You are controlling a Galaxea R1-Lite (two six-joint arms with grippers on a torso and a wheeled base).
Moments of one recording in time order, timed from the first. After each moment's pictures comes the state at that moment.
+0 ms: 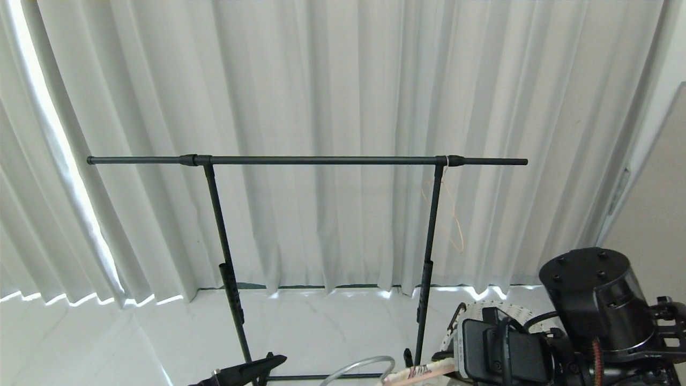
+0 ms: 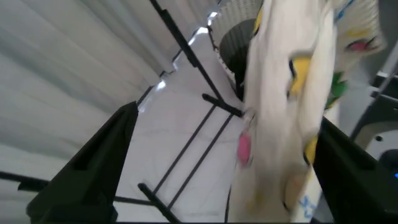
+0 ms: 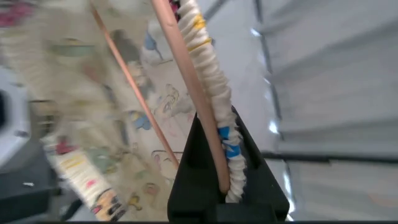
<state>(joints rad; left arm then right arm) -1.14 1.33 -0.21 -0.62 0.32 0.19 0.92 1.51 -0.62 -0.23 0.15 -0.57</state>
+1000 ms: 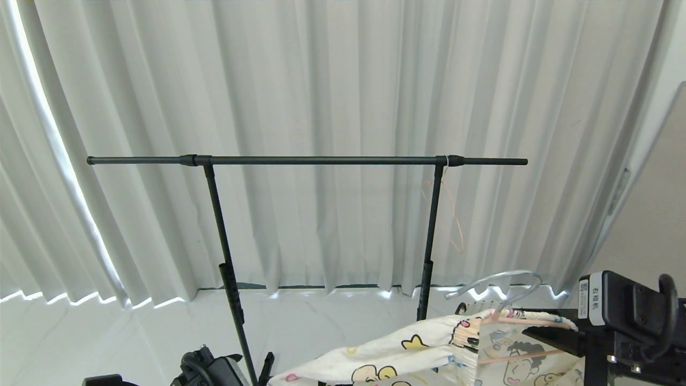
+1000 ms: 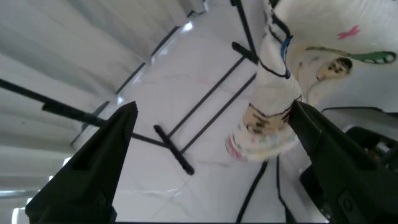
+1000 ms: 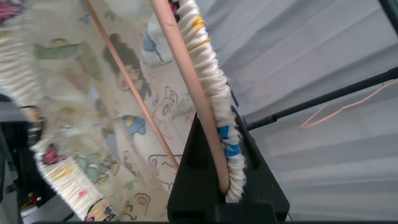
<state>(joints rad) -0.88 1.37 -0.10 -0.62 0.24 0.20 0.67 1.22 -0.51 -0.25 0.23 -0.57</state>
